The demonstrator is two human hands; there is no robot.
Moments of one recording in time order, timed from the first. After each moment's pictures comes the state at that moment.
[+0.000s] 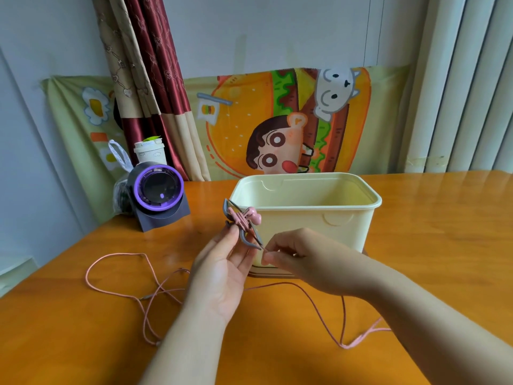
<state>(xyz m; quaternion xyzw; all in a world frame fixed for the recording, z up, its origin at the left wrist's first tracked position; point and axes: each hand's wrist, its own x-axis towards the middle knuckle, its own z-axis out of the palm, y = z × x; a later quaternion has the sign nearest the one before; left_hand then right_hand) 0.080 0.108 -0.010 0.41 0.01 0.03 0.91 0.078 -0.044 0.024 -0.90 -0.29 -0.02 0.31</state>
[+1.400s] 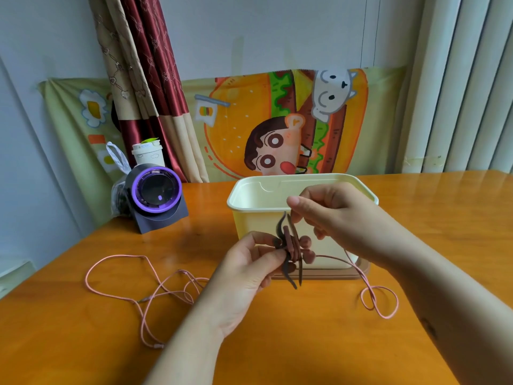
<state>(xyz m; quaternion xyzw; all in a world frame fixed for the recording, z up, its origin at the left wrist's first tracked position) 0.069 0.101 -0.013 0.65 -0.13 -0.05 0.74 0.072 -0.069 0.063 -0.85 -0.23 -0.12 0.47</state>
